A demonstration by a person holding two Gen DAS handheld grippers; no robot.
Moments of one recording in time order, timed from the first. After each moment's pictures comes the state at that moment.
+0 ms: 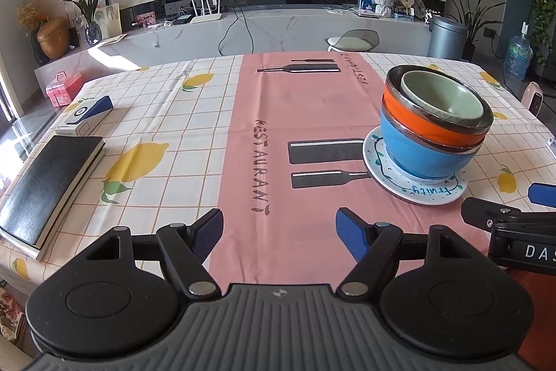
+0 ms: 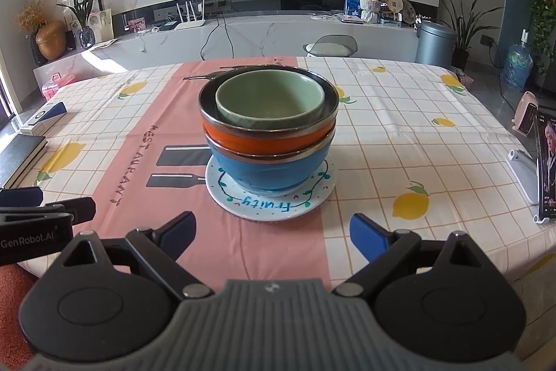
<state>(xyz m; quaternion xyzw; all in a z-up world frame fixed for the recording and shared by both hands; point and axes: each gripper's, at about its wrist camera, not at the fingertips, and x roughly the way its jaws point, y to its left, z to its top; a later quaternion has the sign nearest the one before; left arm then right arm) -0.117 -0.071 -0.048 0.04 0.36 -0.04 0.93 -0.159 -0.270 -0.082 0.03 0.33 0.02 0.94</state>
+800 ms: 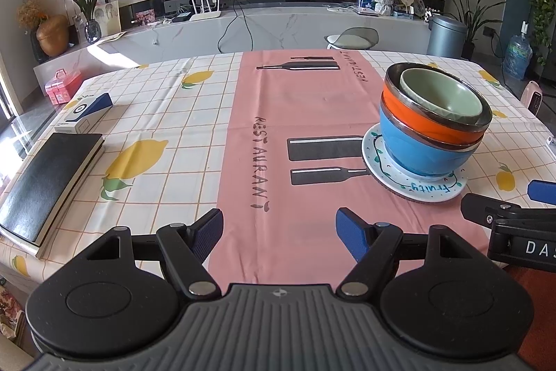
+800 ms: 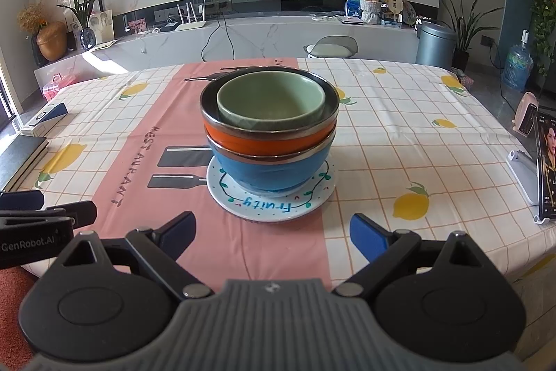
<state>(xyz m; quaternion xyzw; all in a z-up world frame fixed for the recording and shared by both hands) -0.120 -0.071 -0.046 0.04 0.36 -0.04 0.93 -0.161 -0.269 -0.081 0.03 0.32 0.02 0.95</state>
